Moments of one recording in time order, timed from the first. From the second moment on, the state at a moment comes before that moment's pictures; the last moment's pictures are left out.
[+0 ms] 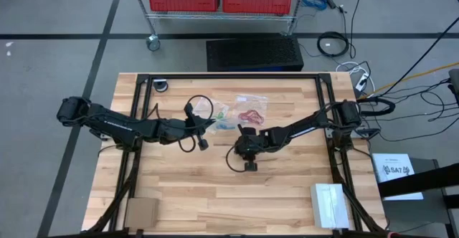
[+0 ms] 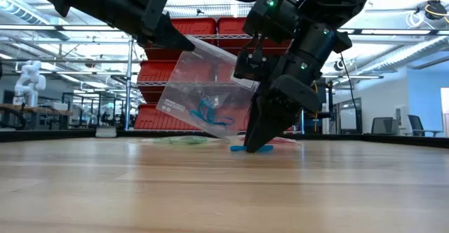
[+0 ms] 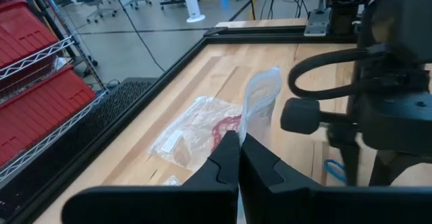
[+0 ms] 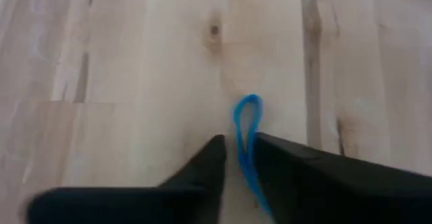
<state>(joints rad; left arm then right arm) -0.11 1.23 0.56 0.38 -0.53 0.03 0.11 1.91 1.01 -0.11 0.05 0.05</state>
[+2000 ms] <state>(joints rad) -0.10 1.23 0.56 0.36 -0.48 0.01 0.03 1.71 1.23 -0.19 0.39 -0.17</state>
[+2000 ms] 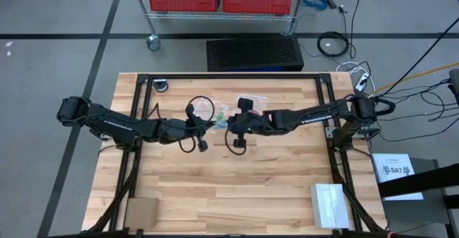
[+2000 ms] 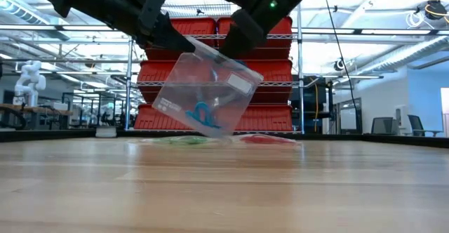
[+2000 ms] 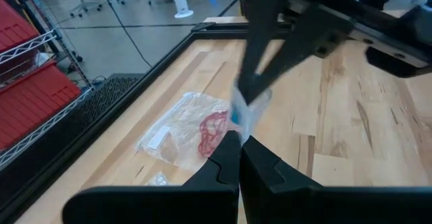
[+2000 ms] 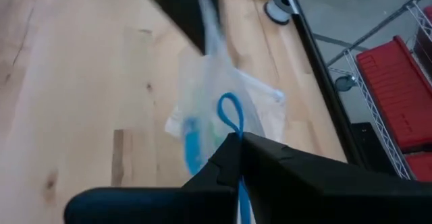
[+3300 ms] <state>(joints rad) -0.10 1.23 0.56 0.36 -0.47 0.01 0.09 1.50 1.06 -0.50 0.44 0.10</state>
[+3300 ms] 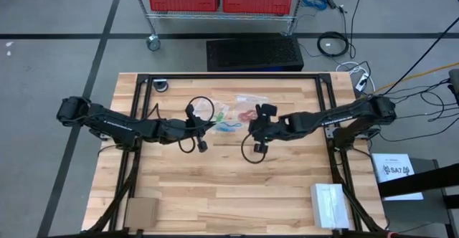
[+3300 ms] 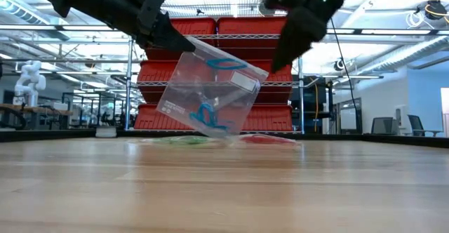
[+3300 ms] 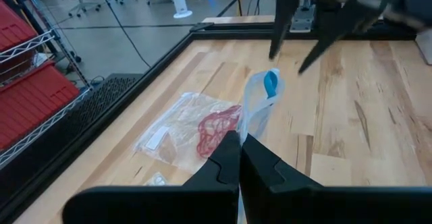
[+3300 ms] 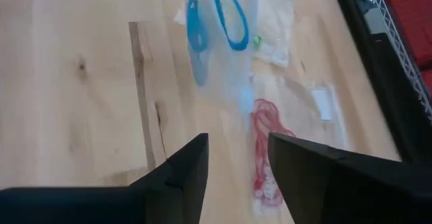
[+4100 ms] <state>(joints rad) -0.11 1.24 0.56 0.42 -0.42 -0.02 0.15 1.51 1.03 -0.23 0.28 -0.03</state>
